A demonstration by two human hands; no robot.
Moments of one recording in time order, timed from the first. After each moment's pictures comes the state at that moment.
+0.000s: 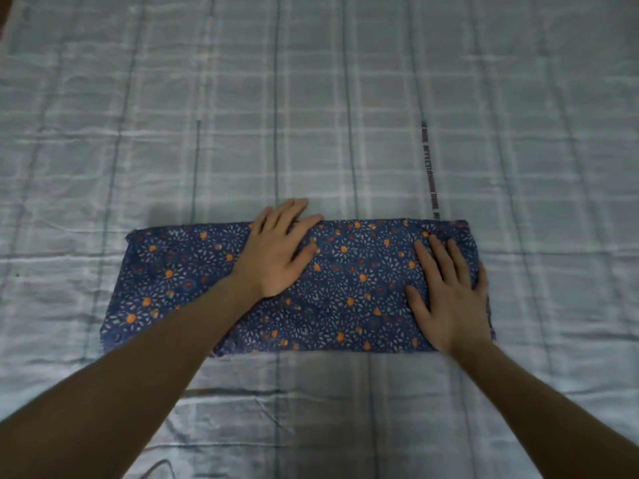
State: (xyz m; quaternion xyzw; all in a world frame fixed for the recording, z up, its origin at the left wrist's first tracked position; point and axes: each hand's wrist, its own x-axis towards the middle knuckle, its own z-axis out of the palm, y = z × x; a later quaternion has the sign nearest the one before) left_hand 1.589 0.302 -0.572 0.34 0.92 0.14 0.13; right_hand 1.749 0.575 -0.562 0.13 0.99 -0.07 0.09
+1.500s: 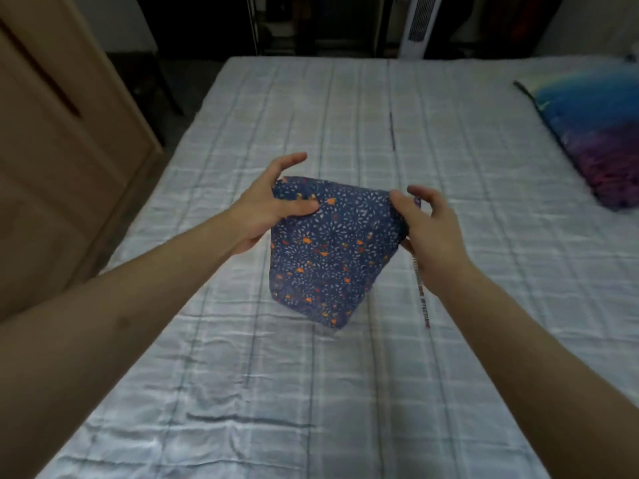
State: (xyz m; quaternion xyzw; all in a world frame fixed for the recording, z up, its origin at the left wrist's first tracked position) left_hand 1.535 0.277 -0.248 0.10 0.72 0.65 0.22; right_hand 1.618 0.491 -0.267 0.27 0.65 -0.71 -0.11
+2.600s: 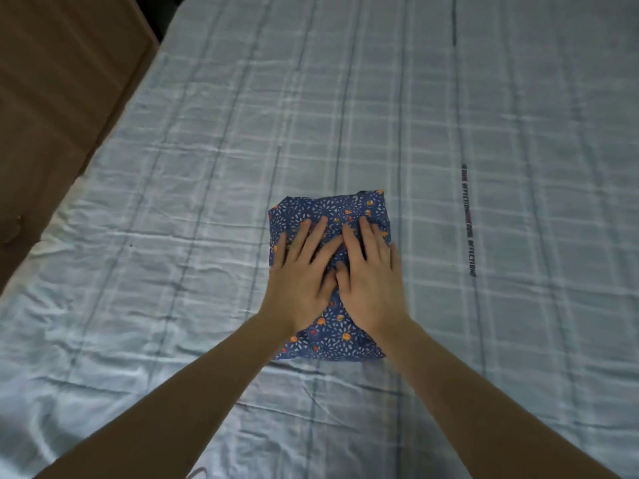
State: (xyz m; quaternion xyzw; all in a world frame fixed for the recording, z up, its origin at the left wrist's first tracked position) left_hand 1.657 0.266 -0.508 0.23 0.96 0.18 0.01; right_hand 1.681 0.413 -0.507 0.02 0.98 -0.21 0.00
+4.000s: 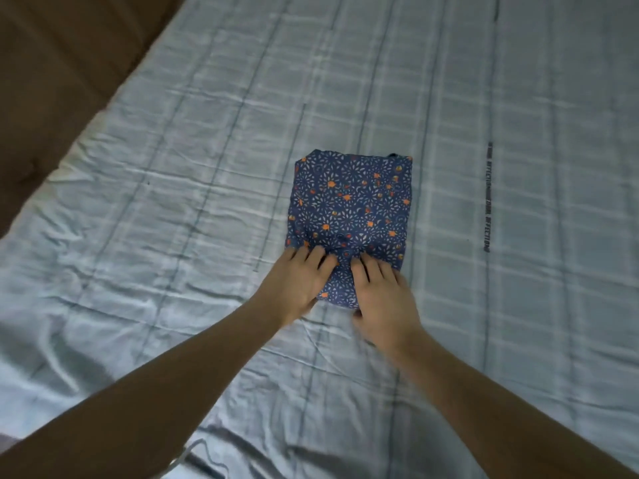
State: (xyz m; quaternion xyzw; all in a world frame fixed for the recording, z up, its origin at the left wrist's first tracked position) left_hand 1.719 0.236 -0.522 0.33 0.94 -0.05 0.08; right_hand 1.758 0.412 -0.519 -0.11 0.98 -0.04 0.14
